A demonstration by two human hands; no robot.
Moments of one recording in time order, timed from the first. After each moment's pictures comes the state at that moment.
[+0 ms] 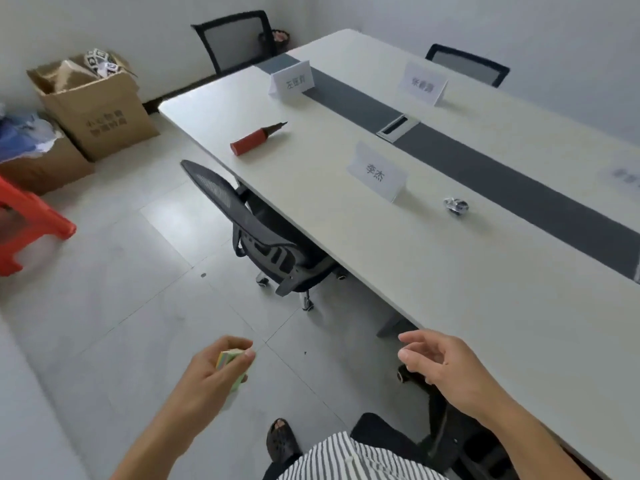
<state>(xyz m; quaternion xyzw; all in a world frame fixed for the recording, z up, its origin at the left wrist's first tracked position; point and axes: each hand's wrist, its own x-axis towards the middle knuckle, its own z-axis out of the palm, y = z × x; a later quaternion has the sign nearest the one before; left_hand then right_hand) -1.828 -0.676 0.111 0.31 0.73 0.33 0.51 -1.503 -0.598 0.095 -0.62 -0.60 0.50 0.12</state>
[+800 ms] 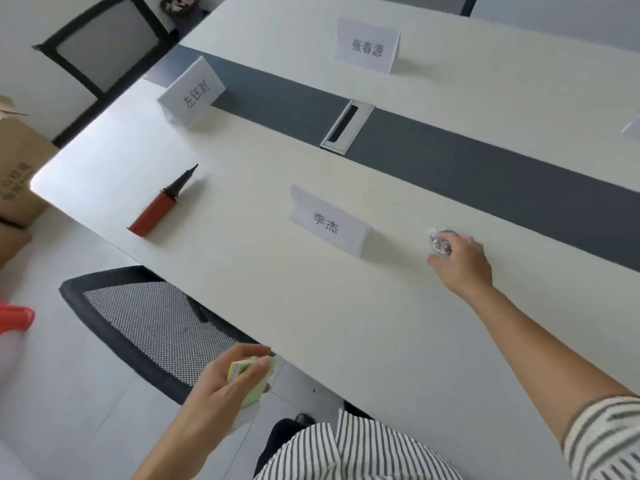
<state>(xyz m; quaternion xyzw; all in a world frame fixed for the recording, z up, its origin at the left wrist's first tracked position) -1.756 -0.328 0.118 0.36 0.70 0.20 0.58 -1.401 -0.176 -0.023 -0.80 -0.53 0.26 0.13</state>
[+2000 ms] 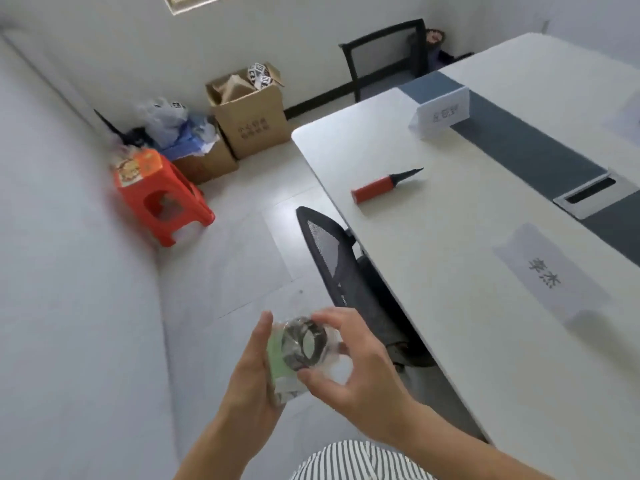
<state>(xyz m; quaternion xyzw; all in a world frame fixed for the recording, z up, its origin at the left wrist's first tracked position) -1.908 -0.485 0.161 0.05 0.59 0.60 0.54 -1.787 -0.400 0.123 -0.23 -0.75 0.56 0.25</state>
